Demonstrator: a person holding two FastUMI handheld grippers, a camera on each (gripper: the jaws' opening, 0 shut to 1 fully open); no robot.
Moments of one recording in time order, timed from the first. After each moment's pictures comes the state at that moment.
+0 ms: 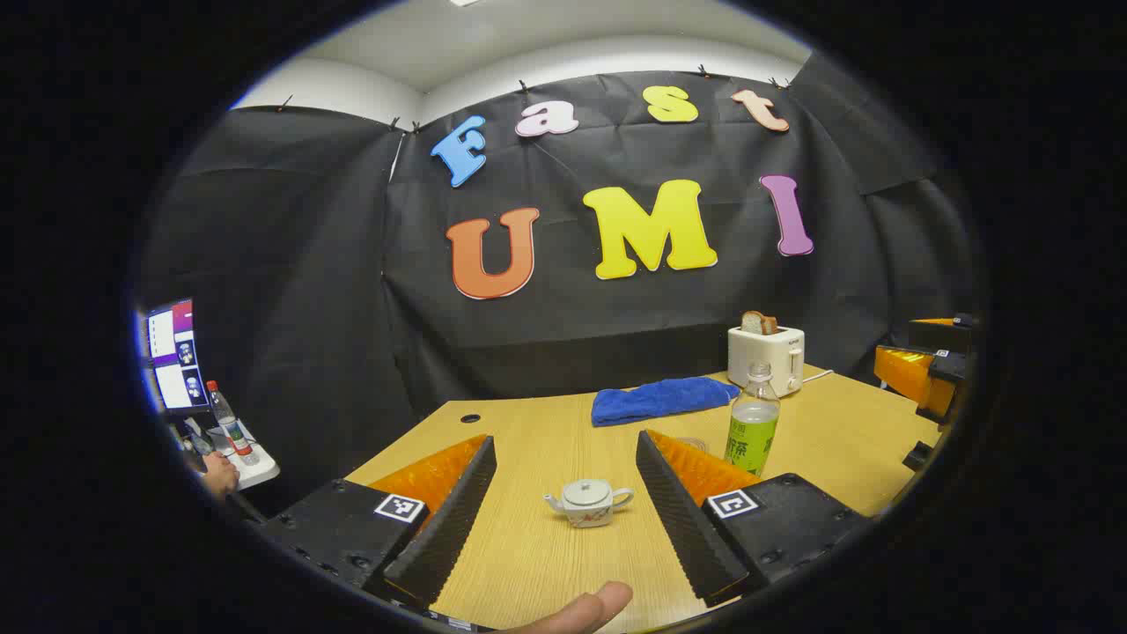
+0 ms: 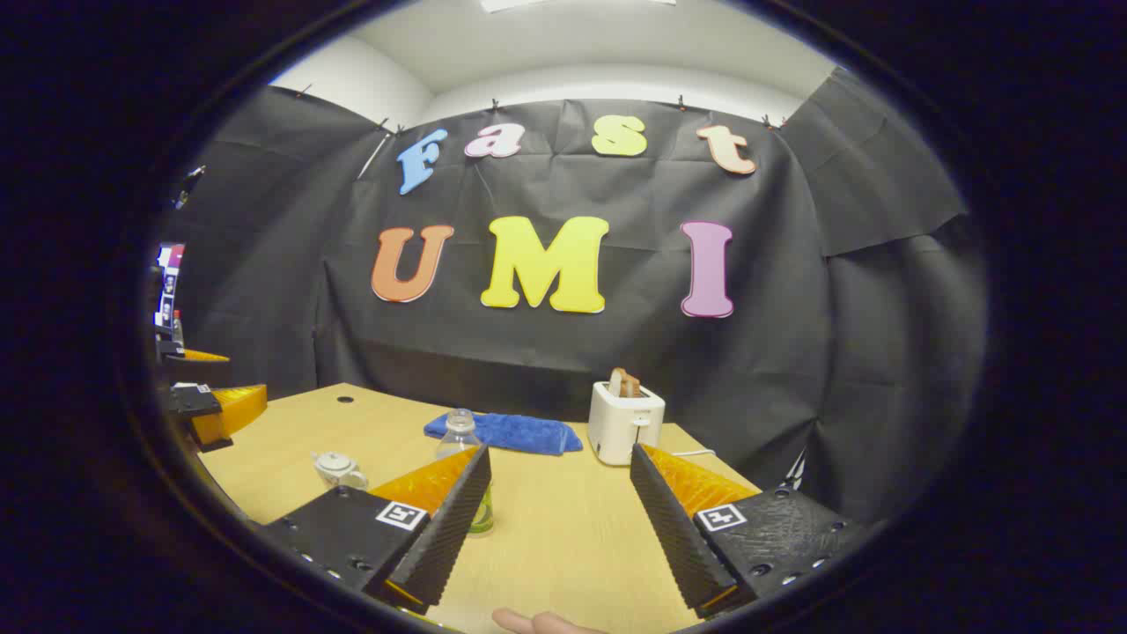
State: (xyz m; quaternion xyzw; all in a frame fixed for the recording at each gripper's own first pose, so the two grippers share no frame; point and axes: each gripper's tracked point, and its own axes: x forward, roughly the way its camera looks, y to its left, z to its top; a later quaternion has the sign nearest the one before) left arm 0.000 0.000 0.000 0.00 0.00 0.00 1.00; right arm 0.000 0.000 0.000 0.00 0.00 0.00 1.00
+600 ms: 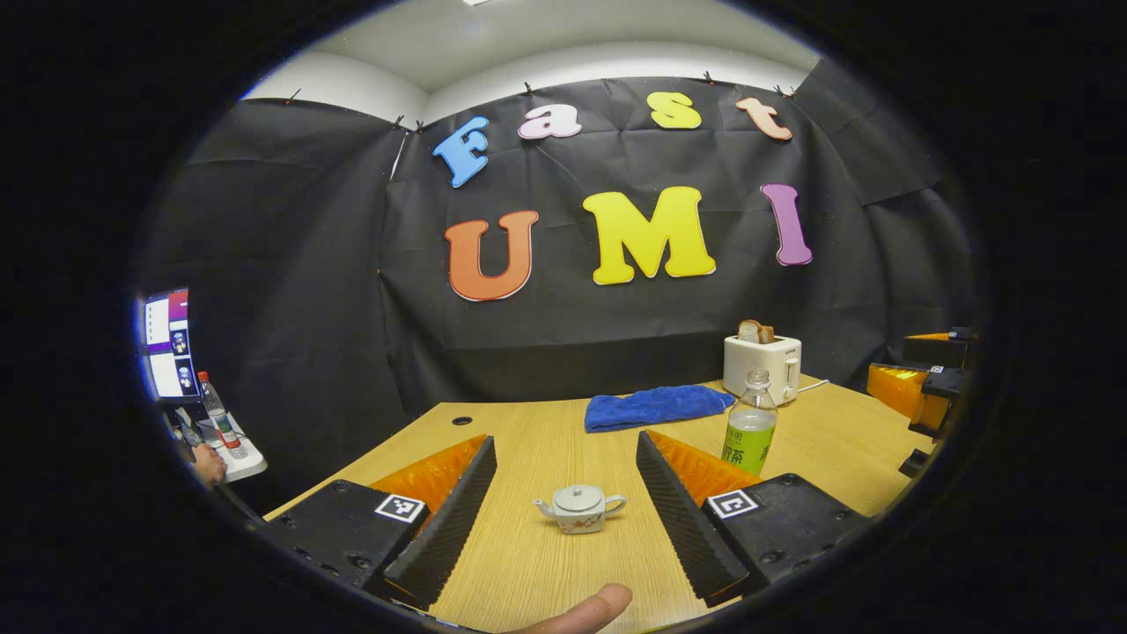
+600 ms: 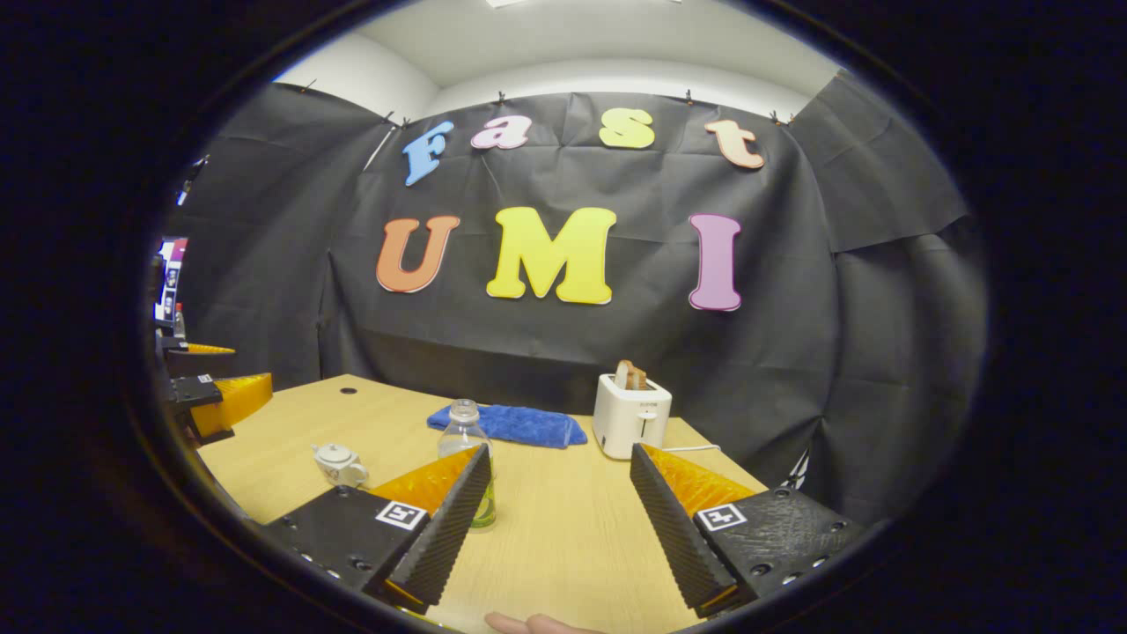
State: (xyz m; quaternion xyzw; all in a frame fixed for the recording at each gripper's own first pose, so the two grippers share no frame) left arm 0.006 -0.003 0.000 -0.02 -0.01 -0.01 1.00; right arm 0.005 0.009 -0.008 -0.01 0.01 0.01 1.00
